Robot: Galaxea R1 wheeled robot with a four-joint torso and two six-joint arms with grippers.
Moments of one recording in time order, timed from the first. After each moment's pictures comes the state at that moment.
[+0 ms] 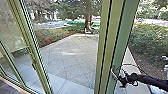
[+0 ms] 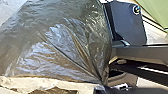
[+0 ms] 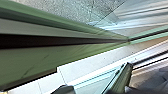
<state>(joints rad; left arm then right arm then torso) 1.53 2.99 -2.65 0.04 -0.03 -0.01 -0.46 2.59 -2.28 0.32 -0.58 0.86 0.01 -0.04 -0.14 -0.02</state>
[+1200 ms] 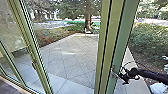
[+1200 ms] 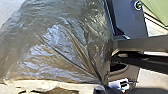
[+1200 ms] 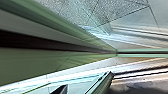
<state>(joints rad) 1.55 2.99 -2.65 0.05 -0.04 -0.01 -0.36 2.57 -2.26 0.13 -0.72 0.81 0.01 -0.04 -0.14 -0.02</state>
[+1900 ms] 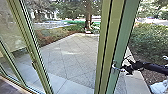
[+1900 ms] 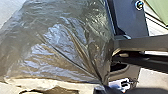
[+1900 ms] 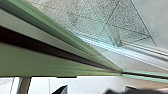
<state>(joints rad) 1.56 2.98 -2.64 0.05 -0.04 -0.01 -0.25 2.51 -2.24 0.00 -0.66 0.84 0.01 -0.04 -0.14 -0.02</state>
